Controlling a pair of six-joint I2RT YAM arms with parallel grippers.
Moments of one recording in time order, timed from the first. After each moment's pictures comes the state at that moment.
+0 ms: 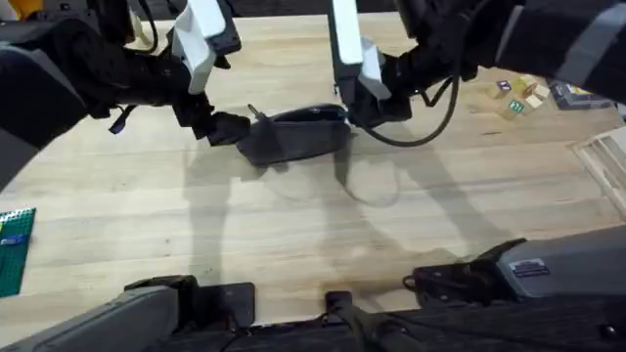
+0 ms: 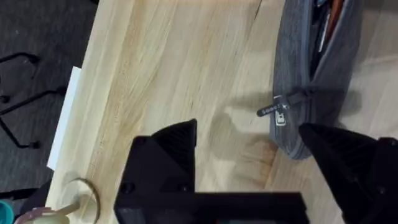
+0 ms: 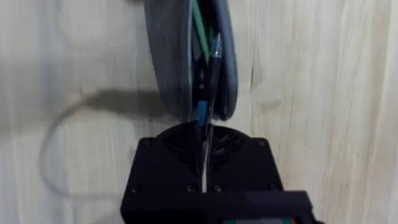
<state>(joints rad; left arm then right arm) 0.01 1.35 1.00 -0.62 0.55 1.19 0.34 1.58 1.18 -0.77 -0.36 -1.23</state>
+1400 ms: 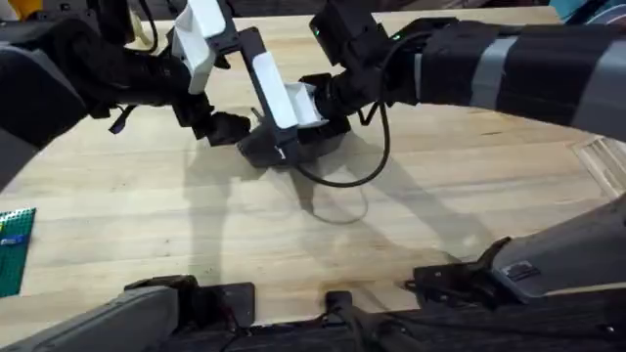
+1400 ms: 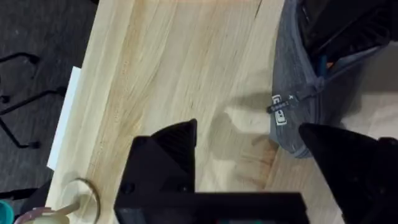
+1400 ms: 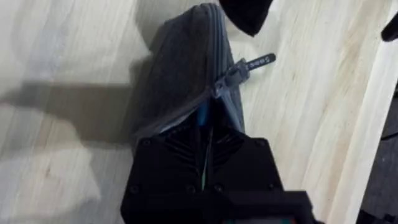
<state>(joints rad) 0.01 1.35 1.00 -0.62 0.55 1.19 0.61 1.71 1.18 -0.49 -0.34 -1.27</state>
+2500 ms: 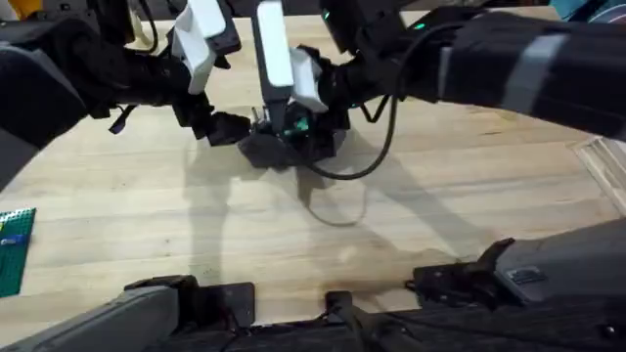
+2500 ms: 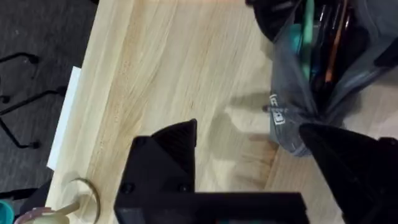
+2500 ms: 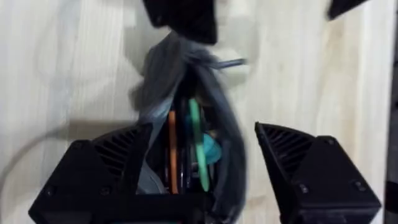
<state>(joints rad) 0.01 1.35 1.00 -0.62 0.55 1.19 0.61 1.63 1.18 -0.48 -0.36 -0.99</state>
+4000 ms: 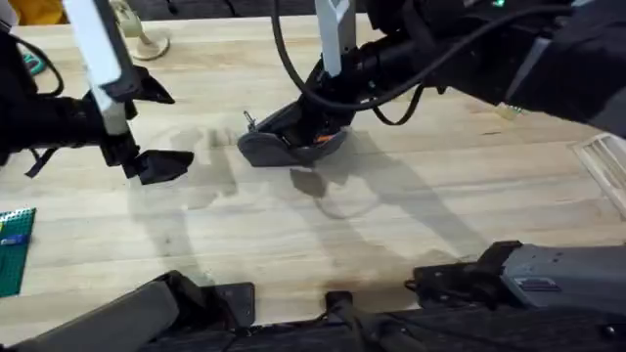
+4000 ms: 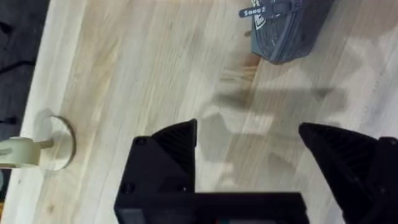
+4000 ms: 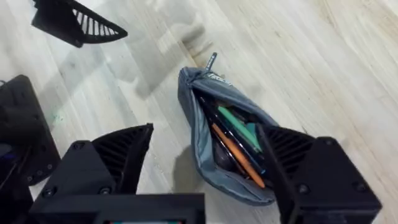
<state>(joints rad) 0.44 1.35 1.00 -0.96 0.70 1.67 0.61 1.45 1.18 -0.54 -0.38 -0.20</state>
